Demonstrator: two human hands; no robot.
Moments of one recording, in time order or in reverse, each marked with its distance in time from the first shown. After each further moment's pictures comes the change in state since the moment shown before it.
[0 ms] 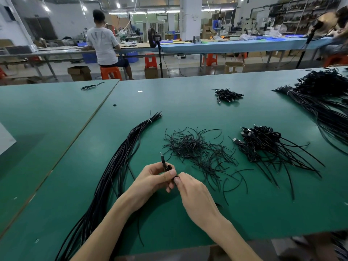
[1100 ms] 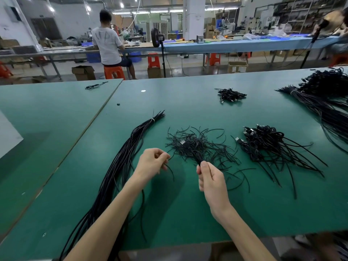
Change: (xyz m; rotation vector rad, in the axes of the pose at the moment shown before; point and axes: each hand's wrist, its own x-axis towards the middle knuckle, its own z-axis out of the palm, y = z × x) left_hand 0.042 0.014 -0.018 0.638 0.447 -0.055; right_hand 0.010 0.023 -0.010 0.717 0.278 0.277
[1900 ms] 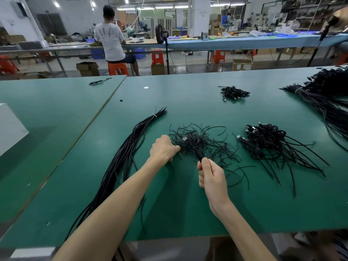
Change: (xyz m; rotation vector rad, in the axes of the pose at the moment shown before) left_hand 0.030 0.044 0.035 0.491 0.082 -0.216; right_hand 0.001 0.001 -0.002 0.065 0.008 0.054
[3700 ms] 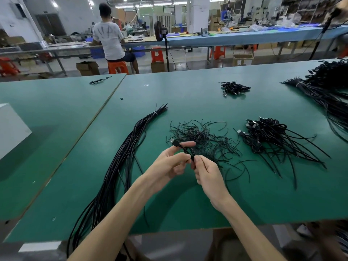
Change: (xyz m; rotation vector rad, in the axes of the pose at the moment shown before) left_hand -0.078 -0.032 -0.001 -1.142 -0.597 0.226; right_hand -0.003 -0.001 0.002 -0.175 -0.155 -0.073
